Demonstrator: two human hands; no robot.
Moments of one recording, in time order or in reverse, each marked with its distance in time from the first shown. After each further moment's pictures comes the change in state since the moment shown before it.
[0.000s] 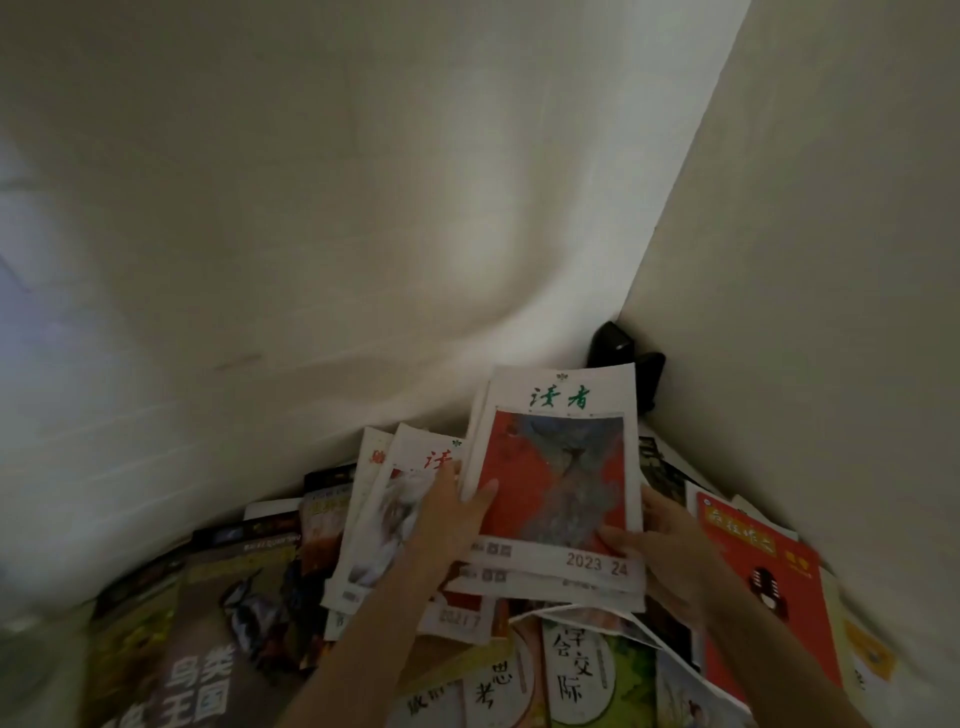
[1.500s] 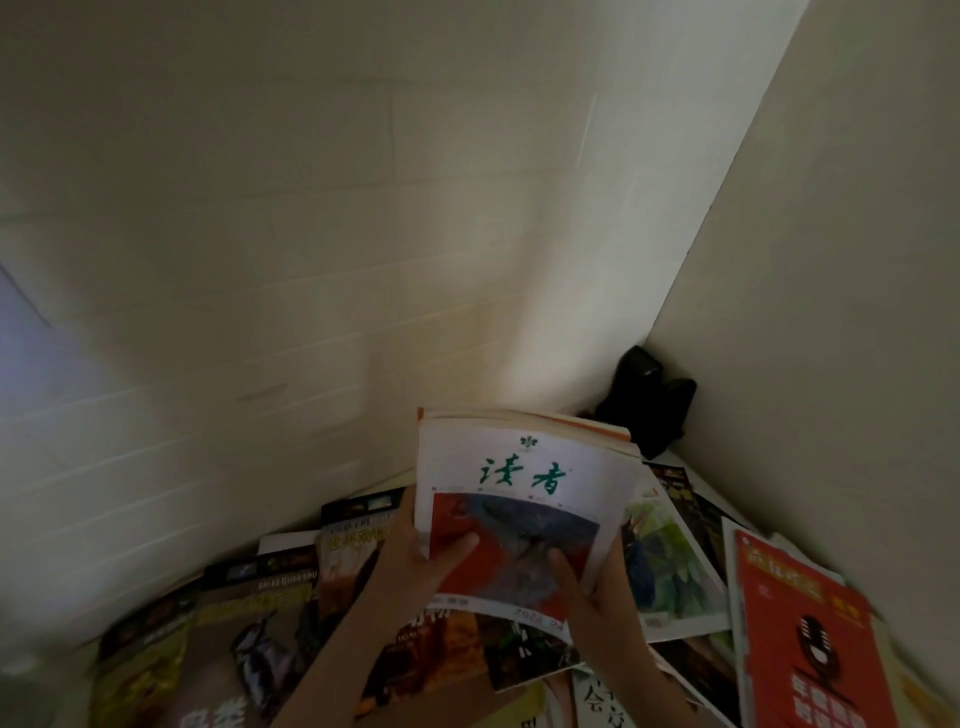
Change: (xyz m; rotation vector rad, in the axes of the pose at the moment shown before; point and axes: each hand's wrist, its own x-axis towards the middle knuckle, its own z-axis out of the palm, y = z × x) left_hand 0.000 -0.032 -0.056 -0.326 -0.009 0.219; right_hand 0.046 0.059 0.084 -0.146 0.122 -0.472
